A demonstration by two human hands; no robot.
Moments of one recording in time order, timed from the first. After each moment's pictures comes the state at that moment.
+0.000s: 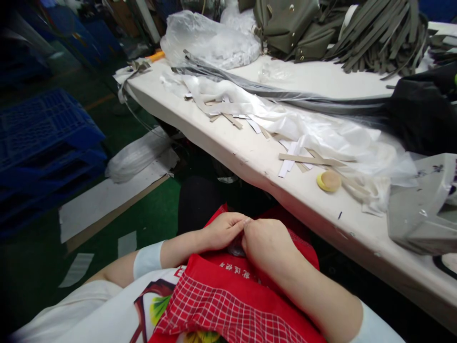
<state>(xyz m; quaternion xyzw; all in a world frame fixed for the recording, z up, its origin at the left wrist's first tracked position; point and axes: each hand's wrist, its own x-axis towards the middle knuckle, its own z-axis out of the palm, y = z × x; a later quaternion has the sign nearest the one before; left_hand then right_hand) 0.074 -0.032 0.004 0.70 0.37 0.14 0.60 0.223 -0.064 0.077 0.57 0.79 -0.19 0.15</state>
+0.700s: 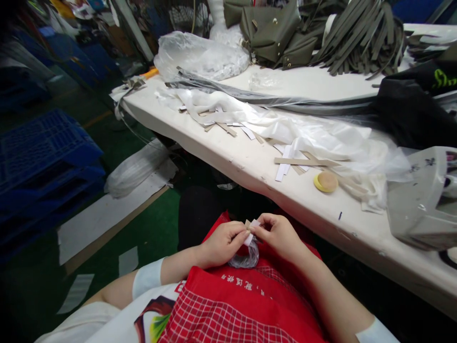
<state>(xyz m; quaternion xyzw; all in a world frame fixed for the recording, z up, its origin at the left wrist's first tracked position) 0.072 -0.038 0.008 0.78 0.35 0.16 0.50 0.262 -0.059 0.014 0.60 0.55 -0.53 -0.26</state>
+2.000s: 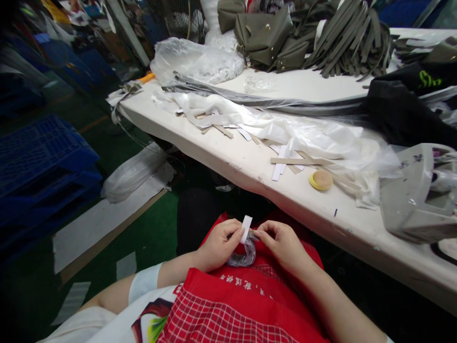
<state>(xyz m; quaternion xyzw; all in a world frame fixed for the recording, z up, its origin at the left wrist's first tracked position) 0.073 -0.045 0.013 0.73 0.39 0.22 0.52 0.267 -0.084 0.013 0.64 0.52 -0.51 -0.26</state>
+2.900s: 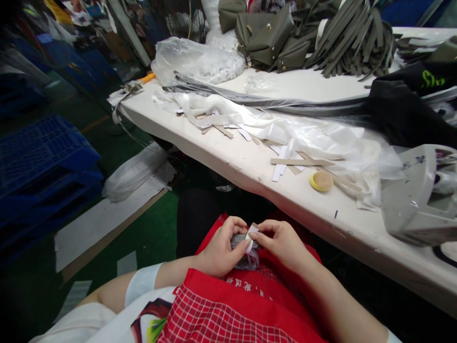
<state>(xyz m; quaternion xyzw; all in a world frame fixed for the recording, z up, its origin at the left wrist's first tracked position) 0.082 -0.056 0.030 0.67 0.45 0.21 0.55 0.269 -0.074 0.026 0.60 0.49 -0.57 -0.27</state>
